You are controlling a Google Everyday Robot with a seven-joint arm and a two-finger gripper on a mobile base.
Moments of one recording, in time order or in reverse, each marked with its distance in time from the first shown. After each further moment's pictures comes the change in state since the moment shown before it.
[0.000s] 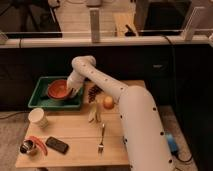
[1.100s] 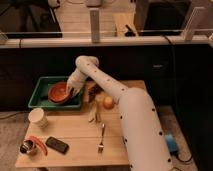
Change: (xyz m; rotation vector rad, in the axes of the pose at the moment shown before) arm -0.003 -0.006 0.002 0.101 -0.070 -0.029
